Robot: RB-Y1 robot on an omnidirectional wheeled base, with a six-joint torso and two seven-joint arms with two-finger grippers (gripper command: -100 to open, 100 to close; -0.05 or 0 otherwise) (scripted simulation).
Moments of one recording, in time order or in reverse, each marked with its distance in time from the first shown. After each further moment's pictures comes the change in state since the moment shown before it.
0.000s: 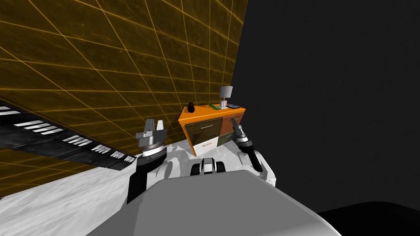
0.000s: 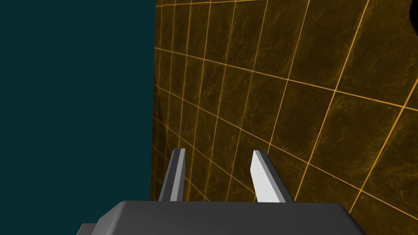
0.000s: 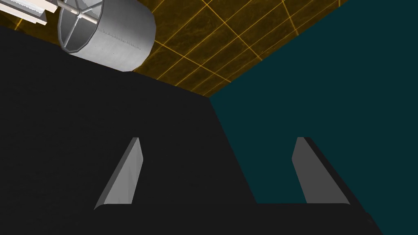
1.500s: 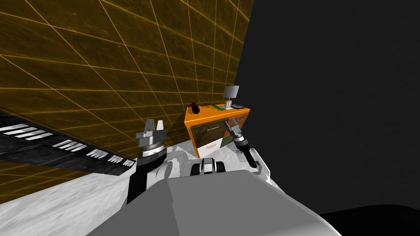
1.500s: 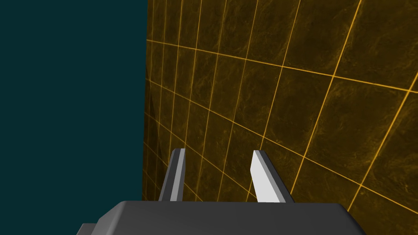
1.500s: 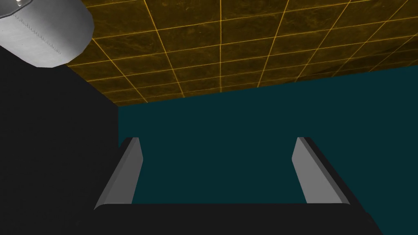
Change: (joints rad) left arm 0.000 0.000 0.000 0.000 0.000 0.000 0.000; right arm -0.060 -0.021 0.000 0.089 0.194 -0.085 0.396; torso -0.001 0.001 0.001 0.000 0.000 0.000
